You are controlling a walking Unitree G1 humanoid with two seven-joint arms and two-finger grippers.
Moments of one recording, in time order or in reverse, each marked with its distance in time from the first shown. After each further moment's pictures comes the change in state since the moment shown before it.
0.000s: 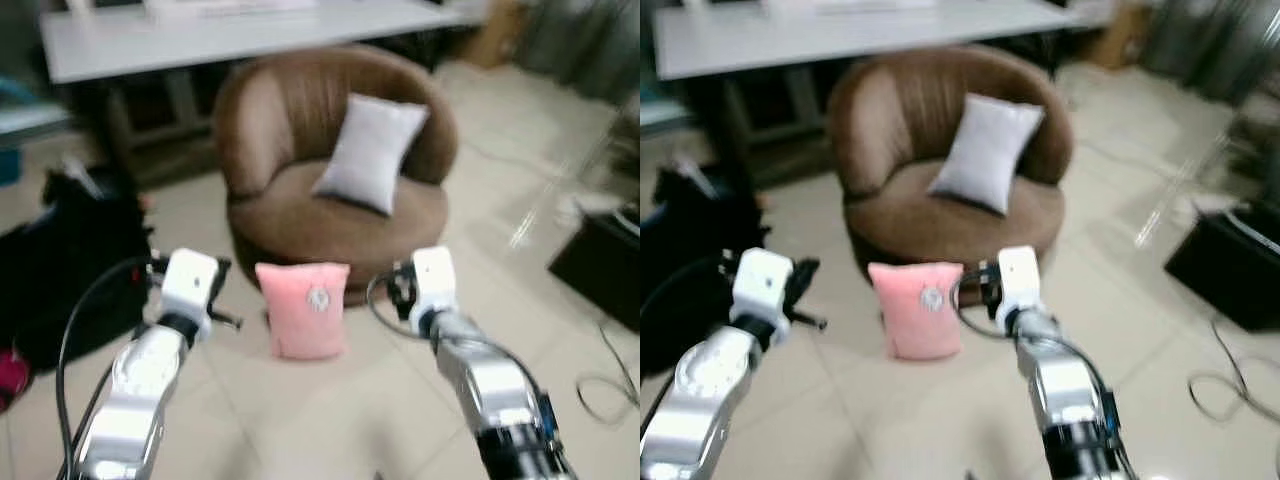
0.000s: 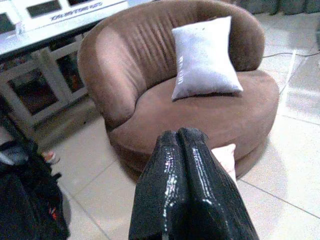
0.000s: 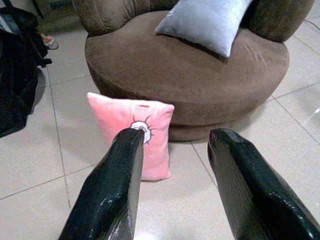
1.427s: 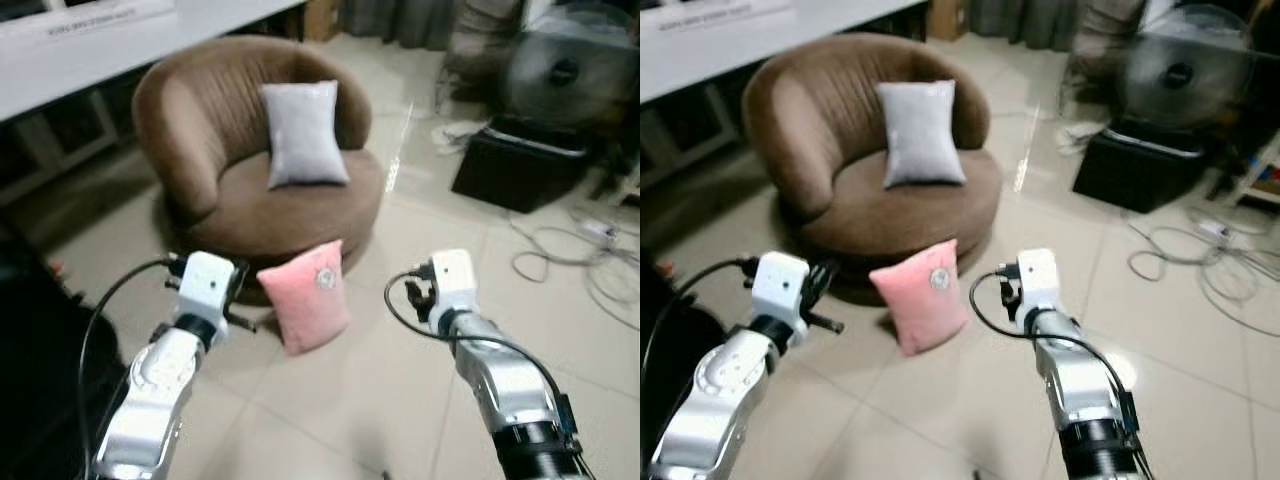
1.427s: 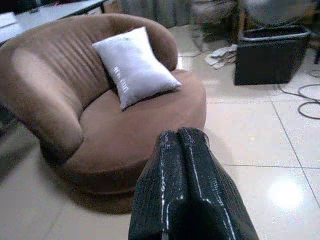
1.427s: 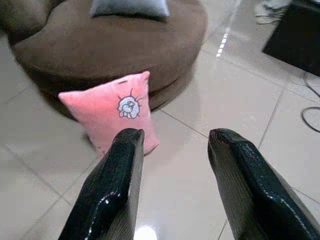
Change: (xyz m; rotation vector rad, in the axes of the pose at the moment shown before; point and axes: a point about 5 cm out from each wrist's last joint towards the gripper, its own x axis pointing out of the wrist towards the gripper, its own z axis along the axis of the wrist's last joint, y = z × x) left arm 0.003 -0.014 0.001 -0.023 -0.007 -0.035; right arm -0.003 -0.017 -0.005 -0.002 0.026 -0.048
